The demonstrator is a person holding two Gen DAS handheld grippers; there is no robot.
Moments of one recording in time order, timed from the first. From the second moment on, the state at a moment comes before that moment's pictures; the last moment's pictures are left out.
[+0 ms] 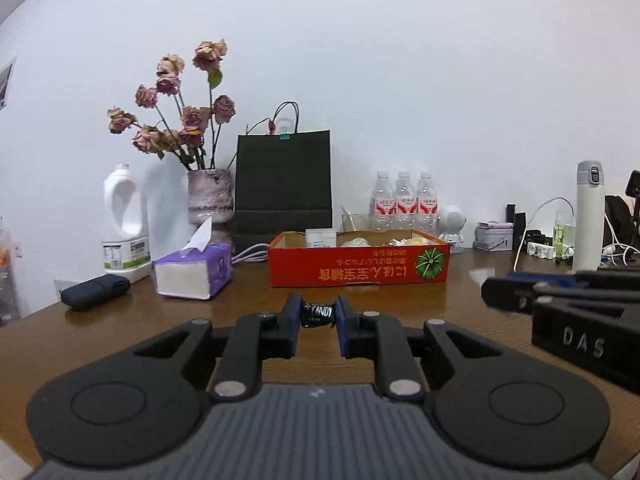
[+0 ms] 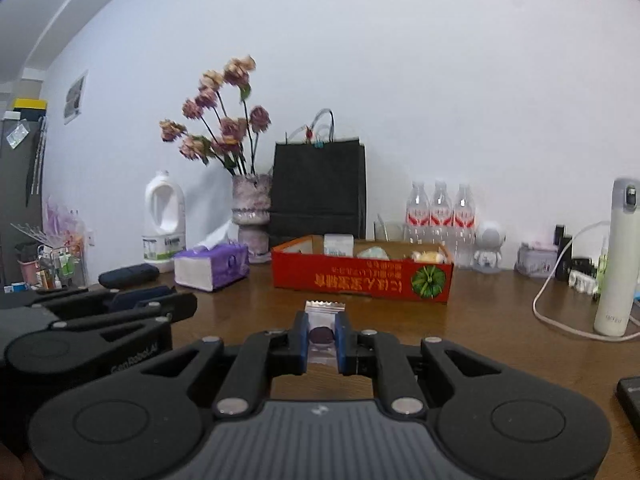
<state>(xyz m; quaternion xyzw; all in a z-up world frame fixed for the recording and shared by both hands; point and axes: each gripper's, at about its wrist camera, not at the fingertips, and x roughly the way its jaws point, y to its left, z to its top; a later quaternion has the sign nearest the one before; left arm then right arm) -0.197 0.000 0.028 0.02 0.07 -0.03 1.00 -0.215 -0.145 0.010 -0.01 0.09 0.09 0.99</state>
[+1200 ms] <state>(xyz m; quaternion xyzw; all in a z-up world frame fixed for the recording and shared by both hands) 0.097 -0.002 0.067 0.00 0.07 -0.04 1.00 0.055 -0.179 0.060 0.04 0.05 0.04 1.00</state>
